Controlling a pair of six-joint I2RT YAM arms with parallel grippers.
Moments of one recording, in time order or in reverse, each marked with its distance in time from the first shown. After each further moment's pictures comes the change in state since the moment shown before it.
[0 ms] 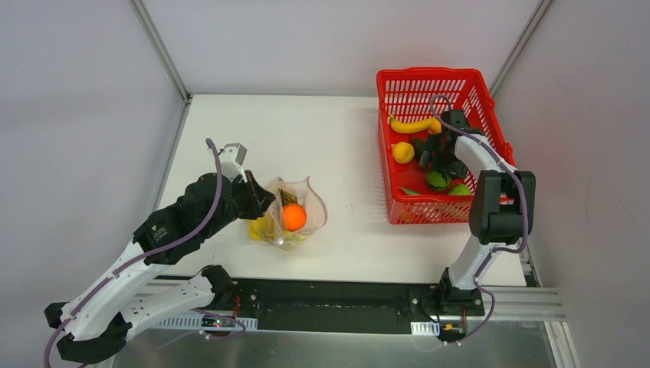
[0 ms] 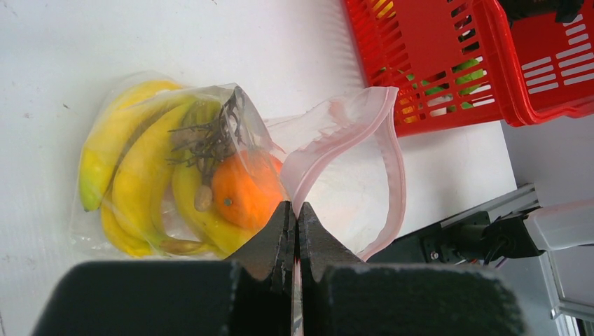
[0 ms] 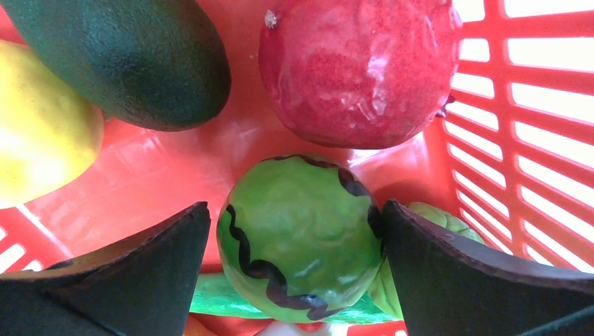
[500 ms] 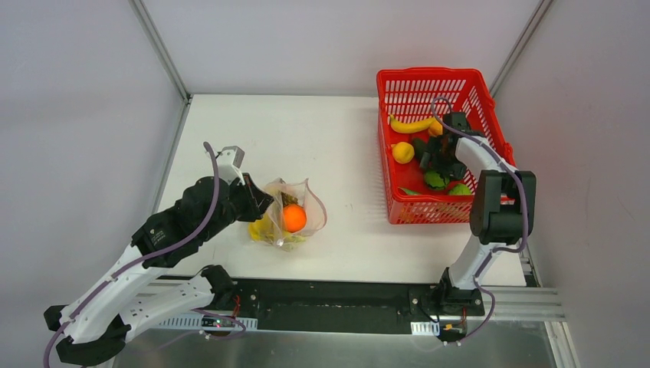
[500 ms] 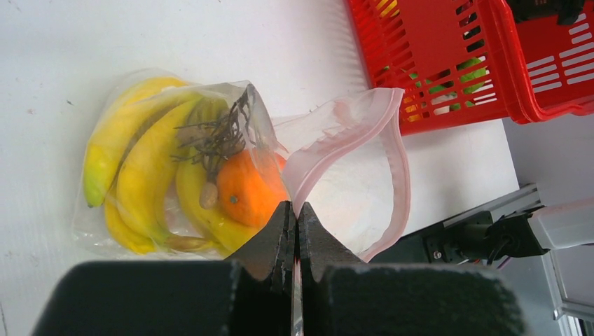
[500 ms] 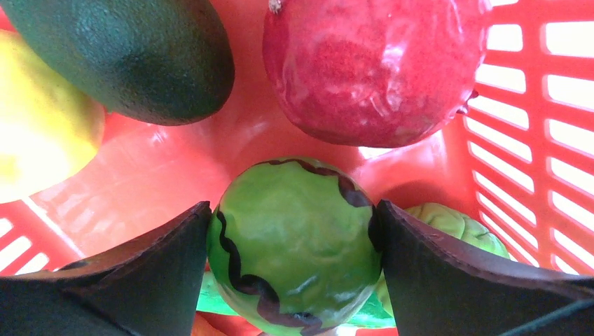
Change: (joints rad) left arm 0.000 -0.024 -0.020 0.000 -0.005 0.000; right arm -0.011 0.004 -0.024 0.026 -0.048 0.011
